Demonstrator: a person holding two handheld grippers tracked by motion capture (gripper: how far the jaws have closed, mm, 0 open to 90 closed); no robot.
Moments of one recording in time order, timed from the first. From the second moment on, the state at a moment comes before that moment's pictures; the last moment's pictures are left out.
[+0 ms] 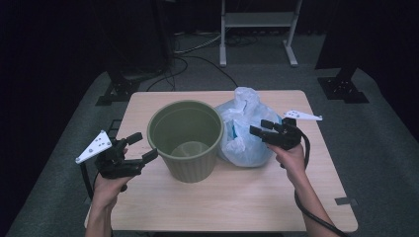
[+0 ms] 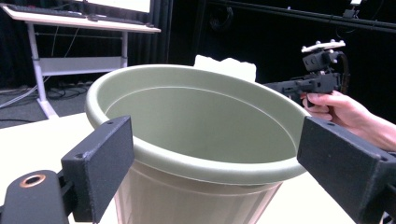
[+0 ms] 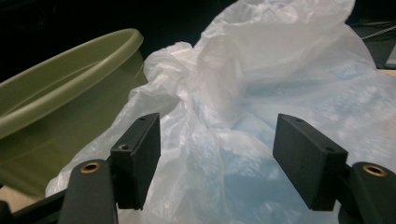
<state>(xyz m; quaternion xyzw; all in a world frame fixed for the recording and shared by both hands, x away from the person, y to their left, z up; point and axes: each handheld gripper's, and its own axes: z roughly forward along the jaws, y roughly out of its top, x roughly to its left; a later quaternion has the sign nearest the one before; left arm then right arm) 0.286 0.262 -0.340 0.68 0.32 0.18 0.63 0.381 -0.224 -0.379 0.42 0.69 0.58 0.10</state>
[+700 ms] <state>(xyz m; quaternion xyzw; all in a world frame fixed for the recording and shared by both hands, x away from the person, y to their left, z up) 0.287 0.262 -0.346 0.69 0.32 0.18 0.62 0.345 -0.266 -0.413 0.45 0.67 0.58 0.09</state>
